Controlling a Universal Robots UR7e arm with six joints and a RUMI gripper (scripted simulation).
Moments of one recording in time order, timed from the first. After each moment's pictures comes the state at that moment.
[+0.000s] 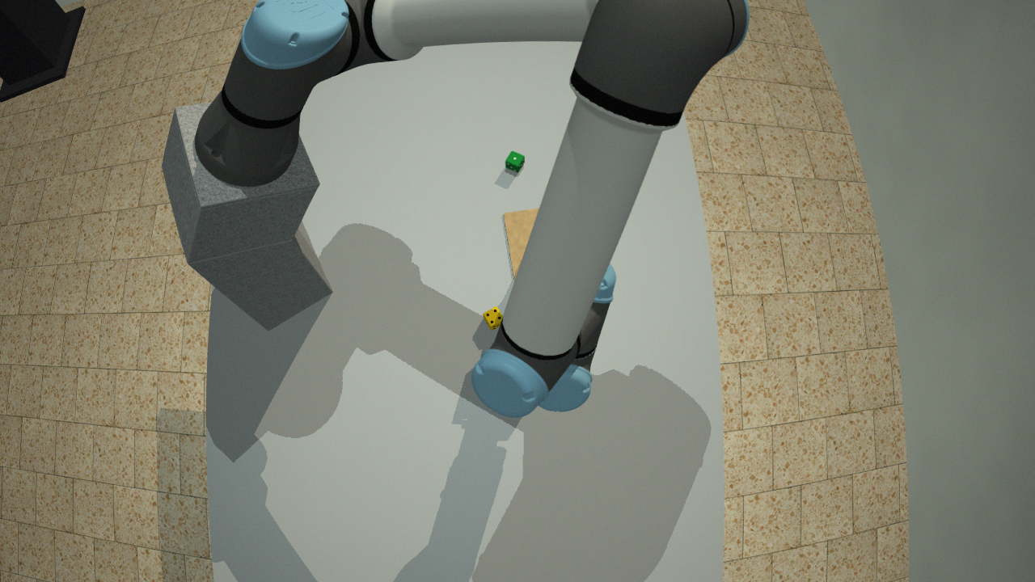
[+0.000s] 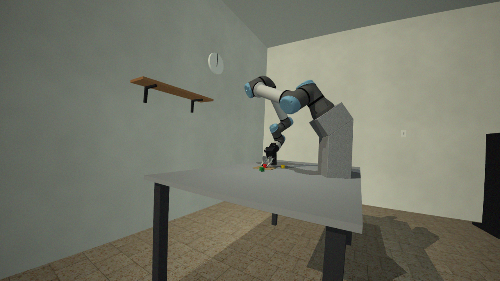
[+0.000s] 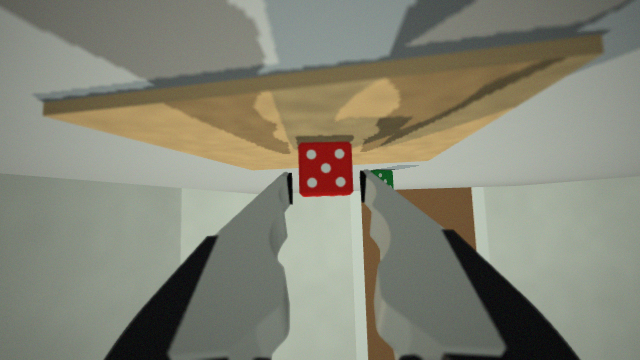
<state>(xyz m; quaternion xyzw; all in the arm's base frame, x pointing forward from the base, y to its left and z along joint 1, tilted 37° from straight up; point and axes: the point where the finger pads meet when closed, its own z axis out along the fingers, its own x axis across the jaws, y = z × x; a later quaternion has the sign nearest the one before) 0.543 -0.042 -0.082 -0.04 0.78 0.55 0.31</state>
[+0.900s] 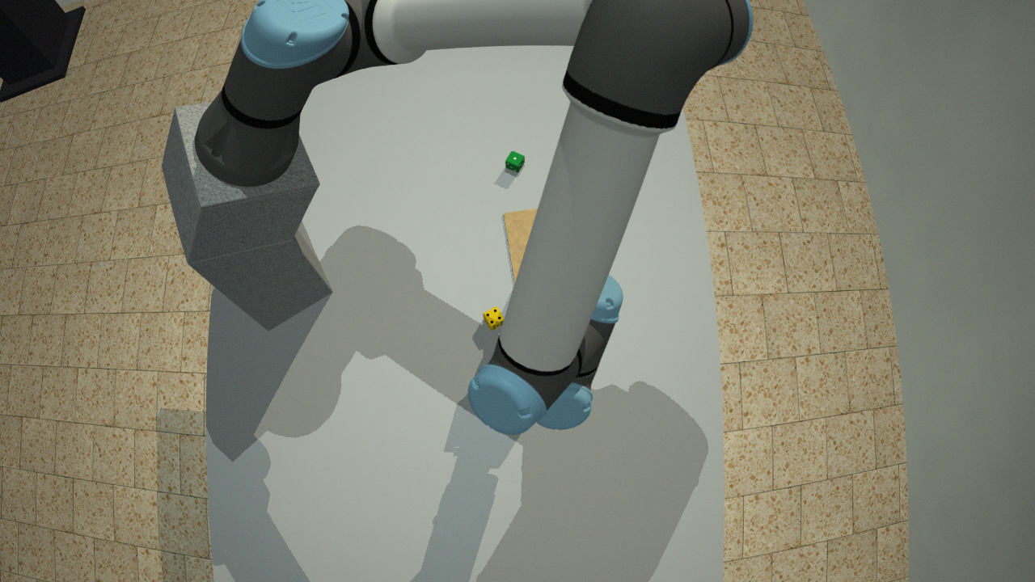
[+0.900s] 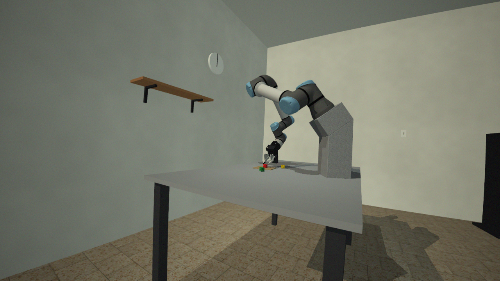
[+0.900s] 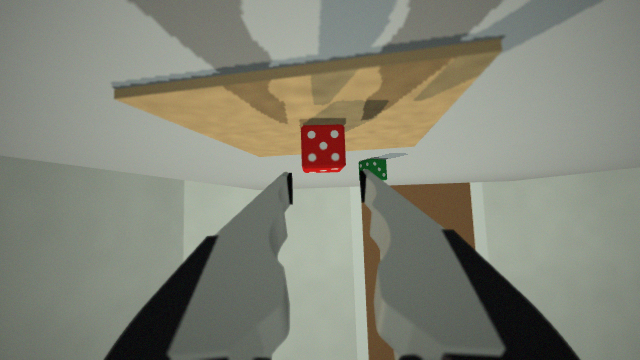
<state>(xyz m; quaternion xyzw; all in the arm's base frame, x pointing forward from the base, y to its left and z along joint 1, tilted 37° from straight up) 0.530 -0.068 -0.077 -0.04 0.78 0.55 0.31</state>
